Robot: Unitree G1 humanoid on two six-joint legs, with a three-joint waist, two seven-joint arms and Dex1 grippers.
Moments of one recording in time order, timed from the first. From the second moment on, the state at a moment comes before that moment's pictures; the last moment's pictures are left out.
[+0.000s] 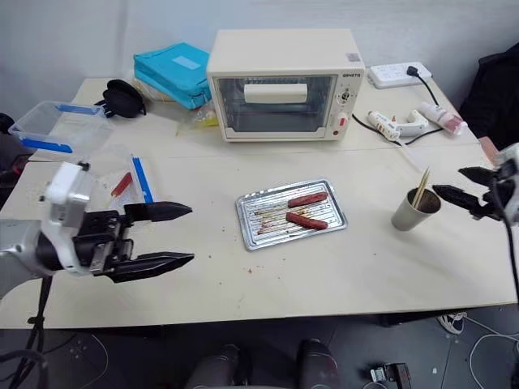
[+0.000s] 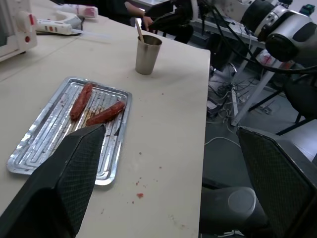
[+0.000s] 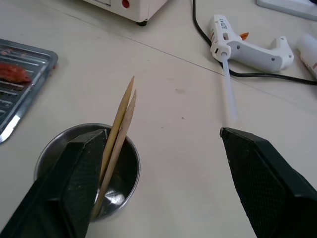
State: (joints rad) left arm -0.22 0.95 0.33 -0.62 -1.13 0.85 -0.79; right arm -0.51 -1.01 -0.31 0.48 0.36 0.37 1.02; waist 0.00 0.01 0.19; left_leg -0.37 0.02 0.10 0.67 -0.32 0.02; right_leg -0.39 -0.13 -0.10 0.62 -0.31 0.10
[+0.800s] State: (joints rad) left arm -0.27 0.93 0.25 -0.60 -1.04 0.82 -0.80; right arm -0.44 -1.01 -0.38 0.29 0.41 0.53 0.95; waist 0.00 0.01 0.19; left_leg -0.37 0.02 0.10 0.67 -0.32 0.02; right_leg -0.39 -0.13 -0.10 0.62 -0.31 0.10
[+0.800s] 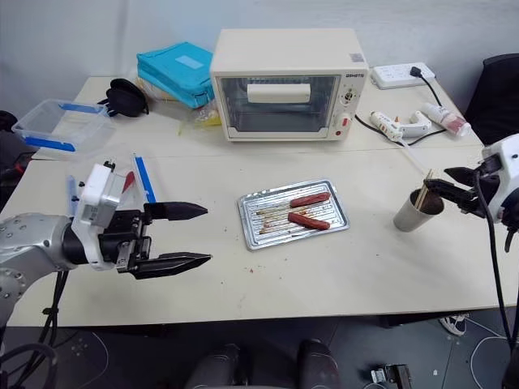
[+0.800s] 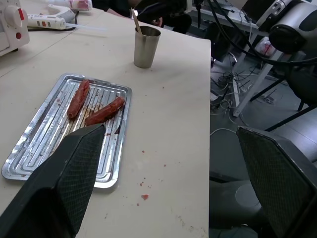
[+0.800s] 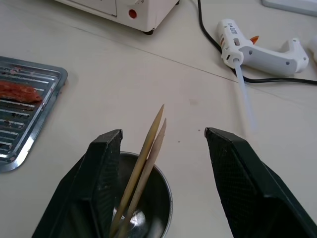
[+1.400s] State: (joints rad) left arm -0.30 0.93 0.23 -0.58 -1.02 0.82 -0.81; right arm -0.42 -1.00 -0.37 0.28 0.39 0.52 0.91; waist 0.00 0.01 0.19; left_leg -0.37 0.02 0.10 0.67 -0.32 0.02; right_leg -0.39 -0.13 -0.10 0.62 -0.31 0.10
